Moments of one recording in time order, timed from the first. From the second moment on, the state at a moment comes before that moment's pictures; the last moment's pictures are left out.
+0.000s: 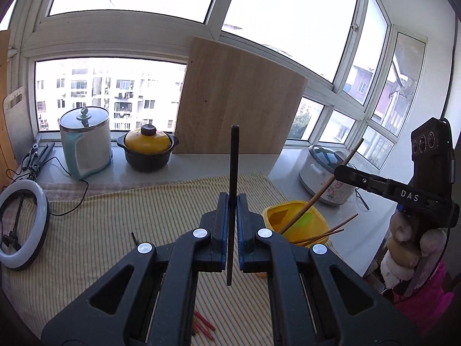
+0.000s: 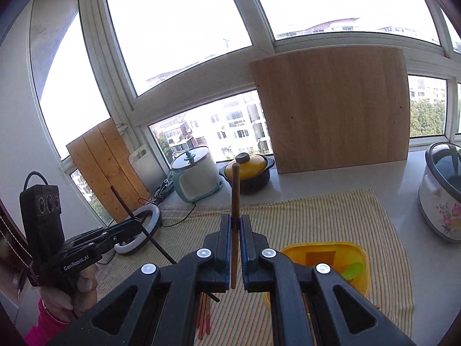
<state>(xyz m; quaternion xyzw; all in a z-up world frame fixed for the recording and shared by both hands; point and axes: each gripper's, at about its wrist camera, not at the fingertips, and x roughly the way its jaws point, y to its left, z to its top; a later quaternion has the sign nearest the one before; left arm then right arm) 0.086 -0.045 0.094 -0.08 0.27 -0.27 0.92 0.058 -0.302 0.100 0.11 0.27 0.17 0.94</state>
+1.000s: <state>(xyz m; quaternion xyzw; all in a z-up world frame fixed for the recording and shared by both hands) 0.099 -0.128 0.138 -0.07 0.22 -0.31 0.92 0.043 -0.384 0.095 0.14 0.25 0.10 0.95</state>
